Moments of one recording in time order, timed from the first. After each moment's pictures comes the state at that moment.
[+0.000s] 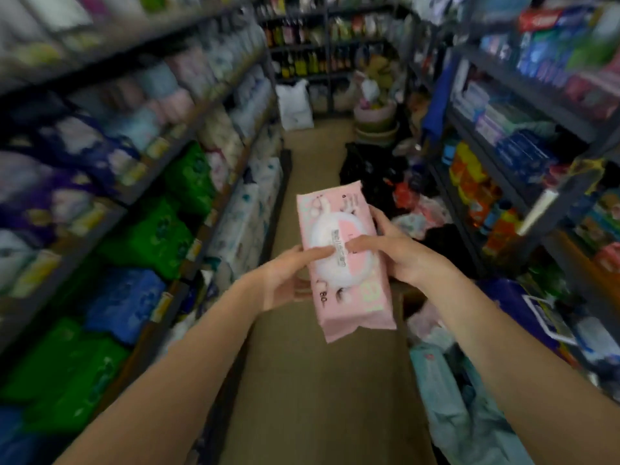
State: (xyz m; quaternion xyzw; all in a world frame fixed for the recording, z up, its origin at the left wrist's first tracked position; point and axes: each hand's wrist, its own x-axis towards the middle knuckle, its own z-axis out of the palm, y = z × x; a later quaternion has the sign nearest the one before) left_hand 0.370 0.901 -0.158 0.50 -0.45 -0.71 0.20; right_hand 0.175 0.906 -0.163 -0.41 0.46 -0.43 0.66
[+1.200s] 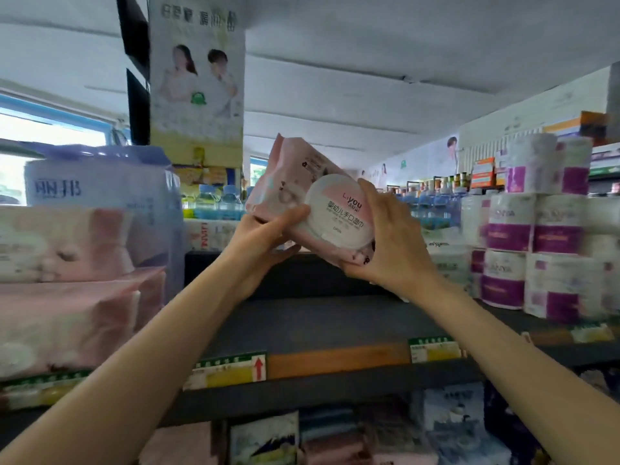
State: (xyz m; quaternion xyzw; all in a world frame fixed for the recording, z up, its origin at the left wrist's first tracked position) left_hand 0.848 1.141 0.172 0.54 -0.35 -0.02 0.77; right_hand 0.777 0.958 0.168 -0.86 -0.04 -0.50 -0.01
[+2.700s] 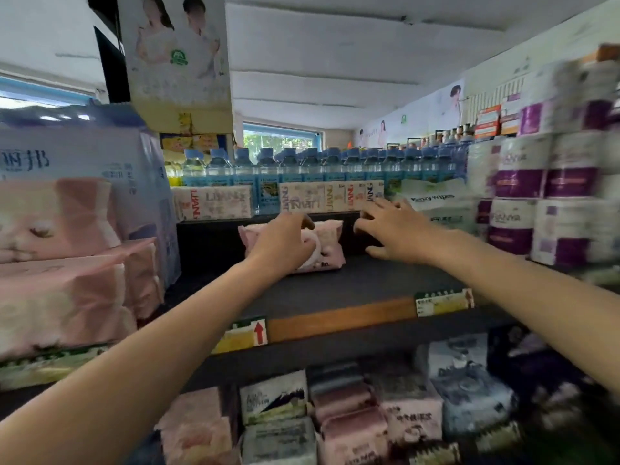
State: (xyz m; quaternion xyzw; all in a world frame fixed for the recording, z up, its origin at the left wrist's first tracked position) left_hand 0.877 1.098 0.135 0.88 -0.34 0.21 0.26; right_hand 0.813 0.921 0.150 -0.95 0.00 -0.17 -0.25
